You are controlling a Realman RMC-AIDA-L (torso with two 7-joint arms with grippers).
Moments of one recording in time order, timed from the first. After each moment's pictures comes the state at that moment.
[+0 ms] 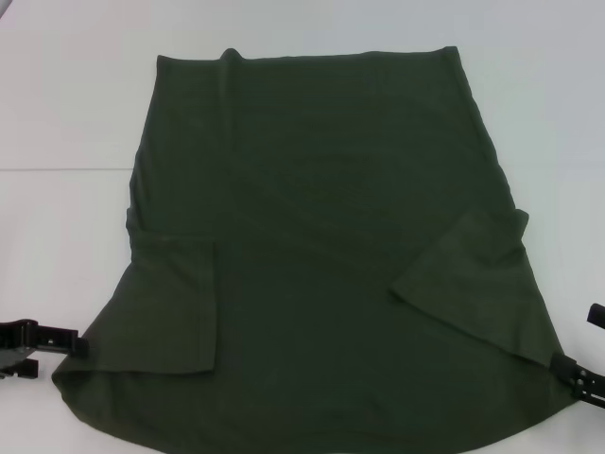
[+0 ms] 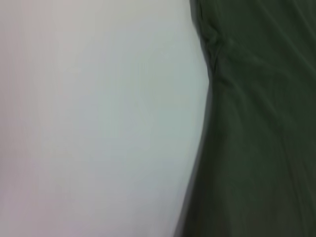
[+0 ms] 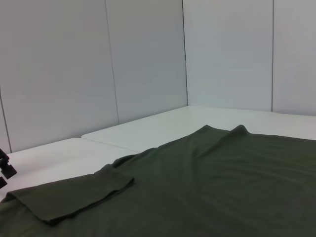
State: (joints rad) left arm -0.62 -1.96 0.50 0.84 2.70 1.53 -2.54; right arm 0.23 2.07 -0.42 -0.60 -1.89 -1.60 0.97
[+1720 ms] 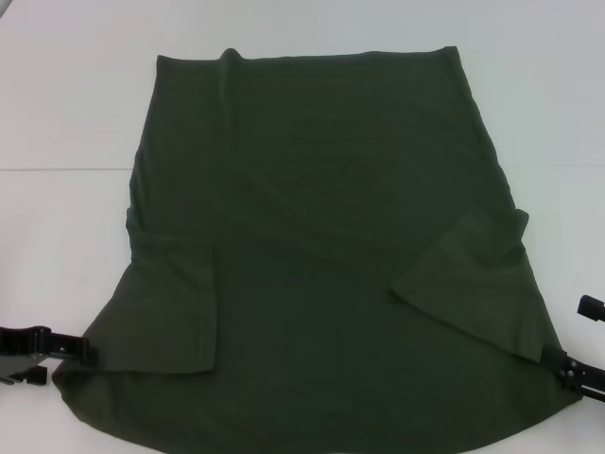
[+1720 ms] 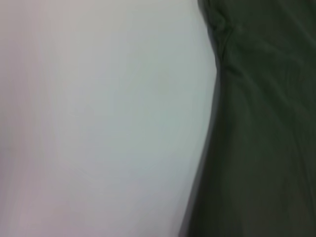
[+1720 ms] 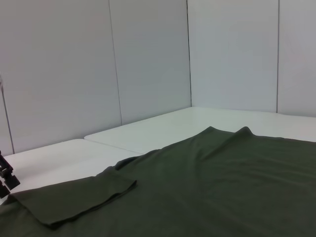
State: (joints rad) left arm -0.64 -1.97 0.53 0.79 2.73 1.48 -2.55; right arm 0.25 2.07 -0.42 -0.60 -1.89 -1.59 0.98
